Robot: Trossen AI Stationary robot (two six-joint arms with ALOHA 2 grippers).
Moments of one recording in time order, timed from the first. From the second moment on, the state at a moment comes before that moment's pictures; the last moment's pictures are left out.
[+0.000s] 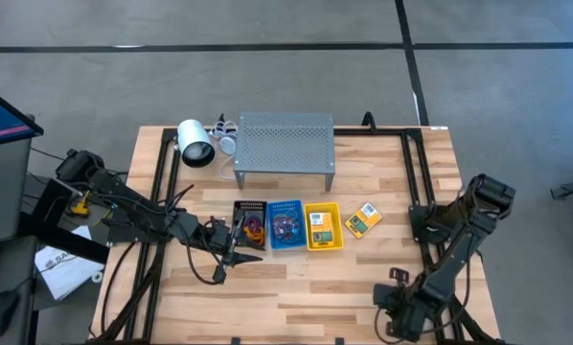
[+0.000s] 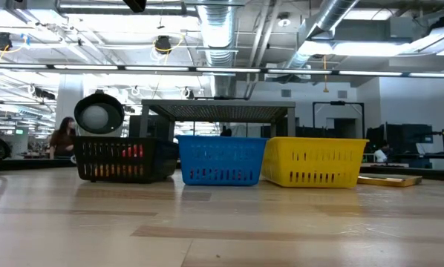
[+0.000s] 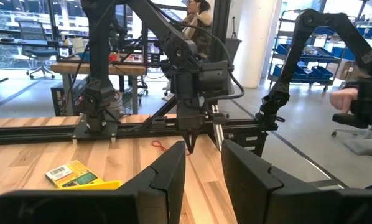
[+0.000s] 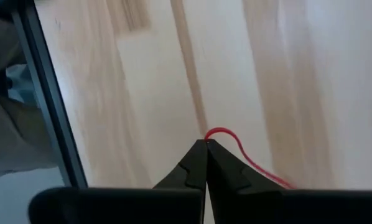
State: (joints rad) left arm -0.47 1.23 0.58 0.67 -0.24 -0.07; right arm 1.04 1.64 0.95 -0.65 0.16 1.27
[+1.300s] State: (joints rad) left arm -0.47 1.51 0.58 0.77 -0.23 -0.21; right arm 0.59 1.64 1.29 -0.65 0.22 0.23
